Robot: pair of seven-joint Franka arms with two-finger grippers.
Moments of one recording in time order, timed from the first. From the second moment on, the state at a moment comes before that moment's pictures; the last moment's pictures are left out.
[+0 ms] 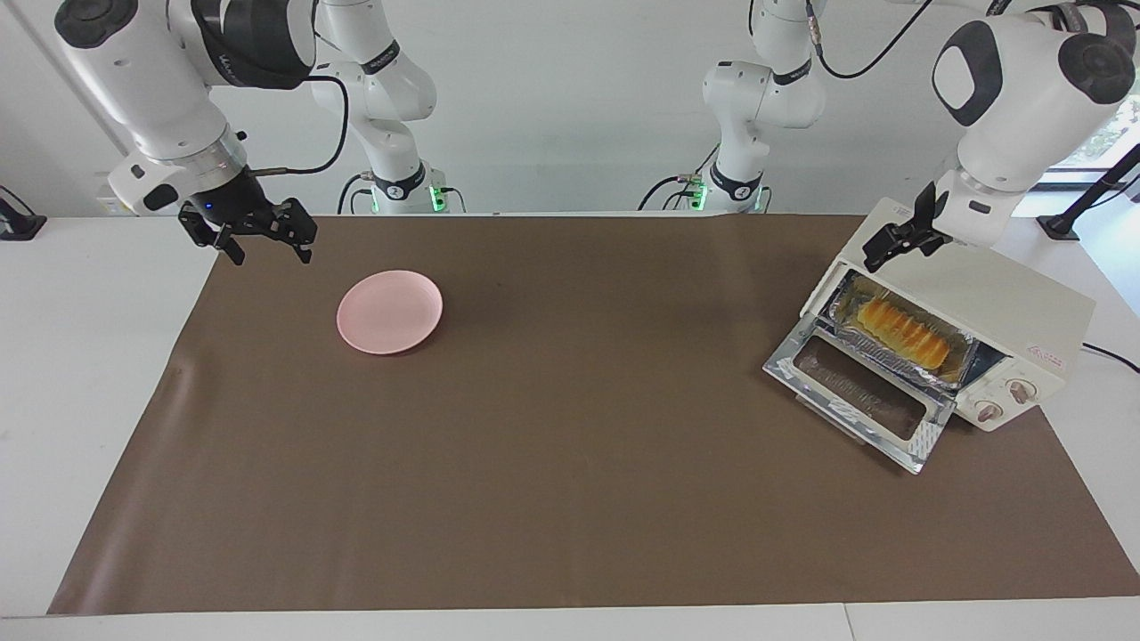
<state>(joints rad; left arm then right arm) -0.43 0.04 0.44 -1.59 0.01 1.46 -0.14 -0.14 -0.04 0.07 -1.73 0.02 1.64 -0.05</state>
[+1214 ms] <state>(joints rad) -0.16 -0.03 0.09 -1.66 0.00 1.53 -0.01 -0.14 -0.05 0.07 -1.73 0.02 1.64 -0.05</state>
